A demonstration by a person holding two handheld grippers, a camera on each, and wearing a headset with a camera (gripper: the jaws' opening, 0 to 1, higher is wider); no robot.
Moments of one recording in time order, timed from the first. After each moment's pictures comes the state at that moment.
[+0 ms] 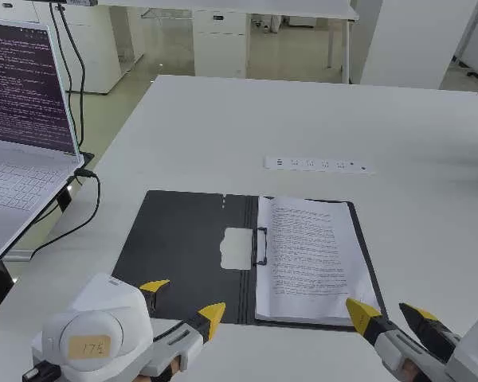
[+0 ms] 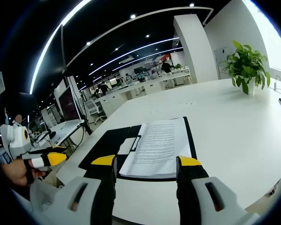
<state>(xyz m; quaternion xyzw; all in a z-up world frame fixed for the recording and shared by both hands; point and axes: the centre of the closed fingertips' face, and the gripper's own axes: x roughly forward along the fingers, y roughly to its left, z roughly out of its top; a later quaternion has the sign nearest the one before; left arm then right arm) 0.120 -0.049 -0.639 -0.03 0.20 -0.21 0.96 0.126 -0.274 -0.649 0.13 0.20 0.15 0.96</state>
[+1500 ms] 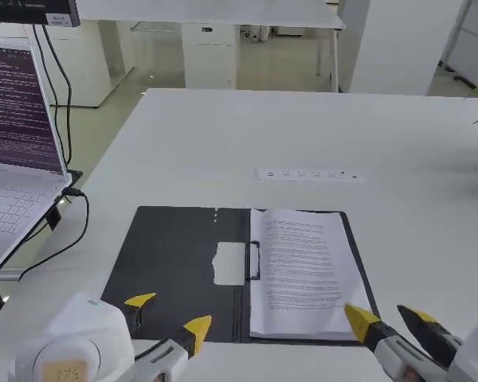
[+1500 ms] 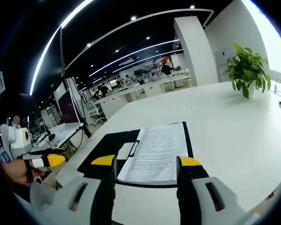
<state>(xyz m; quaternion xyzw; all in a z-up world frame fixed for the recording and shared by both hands) 0.132 -0.041 -0.633 -0.02 0.20 -0.21 0.96 0.138 -0.281 -0.636 0.13 0.19 0.15 0.96</state>
